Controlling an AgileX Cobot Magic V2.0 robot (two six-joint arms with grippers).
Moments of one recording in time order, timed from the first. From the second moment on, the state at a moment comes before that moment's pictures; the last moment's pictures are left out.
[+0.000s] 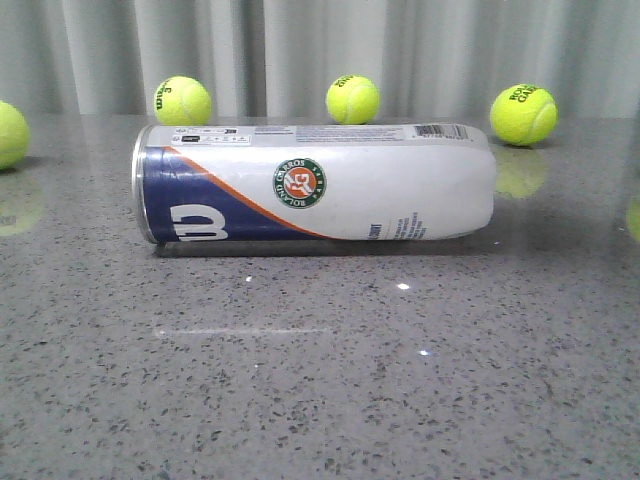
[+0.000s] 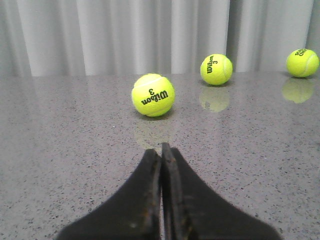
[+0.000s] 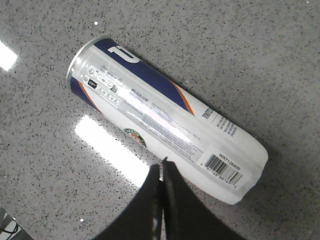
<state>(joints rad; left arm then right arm) -0.07 0.00 0.00 0.01 0.10 0.01 0.63 1.47 -1.61 0.10 1.18 0.05</state>
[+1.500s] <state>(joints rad) -0.07 0.00 -0.02 0.01 0.09 0.01 0.63 0.24 -0.50 0.06 0.56 0.05</state>
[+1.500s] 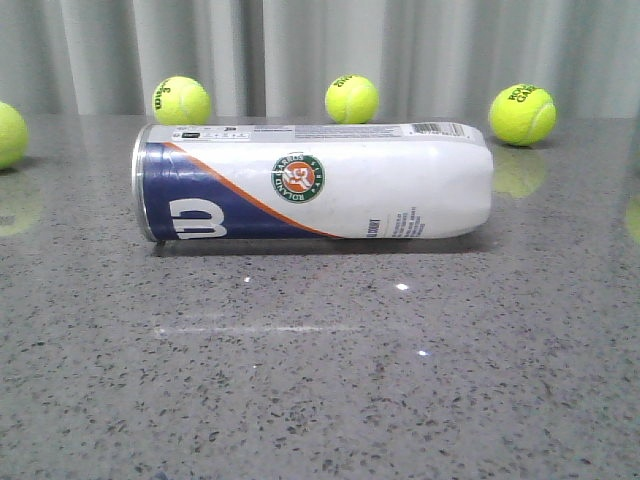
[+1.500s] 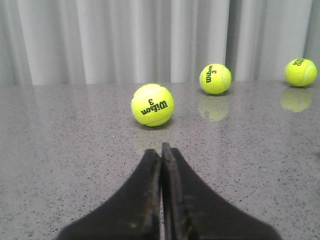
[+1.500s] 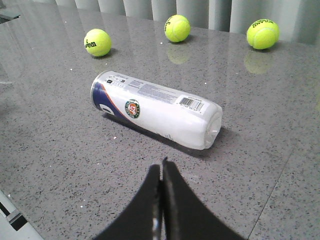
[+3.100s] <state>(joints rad) -0.07 1.11 -0.90 -0.51 0.94 0.21 0.63 0.24 -0.50 0.06 0.56 0.05</state>
